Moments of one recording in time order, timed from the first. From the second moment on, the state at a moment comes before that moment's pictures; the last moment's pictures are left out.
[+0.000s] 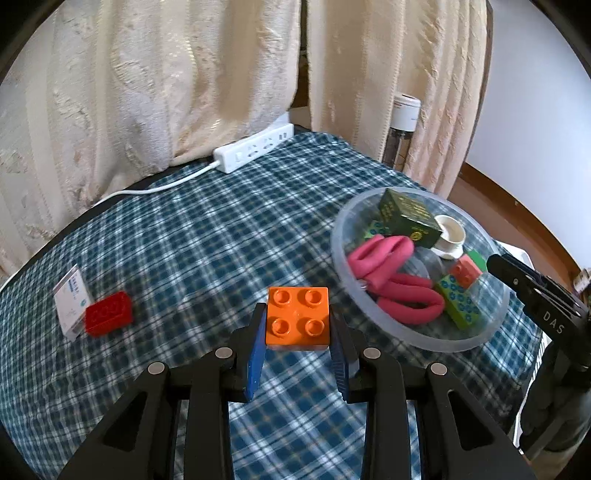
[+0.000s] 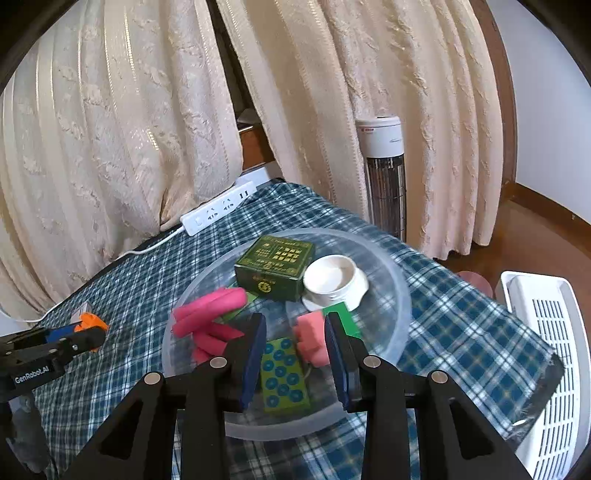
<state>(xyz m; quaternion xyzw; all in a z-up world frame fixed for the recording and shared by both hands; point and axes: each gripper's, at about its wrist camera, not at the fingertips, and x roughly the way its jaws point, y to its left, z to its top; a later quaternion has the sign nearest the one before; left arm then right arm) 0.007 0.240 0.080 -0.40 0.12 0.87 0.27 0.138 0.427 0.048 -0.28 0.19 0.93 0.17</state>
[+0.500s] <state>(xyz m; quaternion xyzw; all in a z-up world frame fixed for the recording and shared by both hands) 0.022 0.310 0.078 -0.40 0.15 0.85 0.32 0.170 0.469 0.039 -0.26 0.23 0.92 0.19</state>
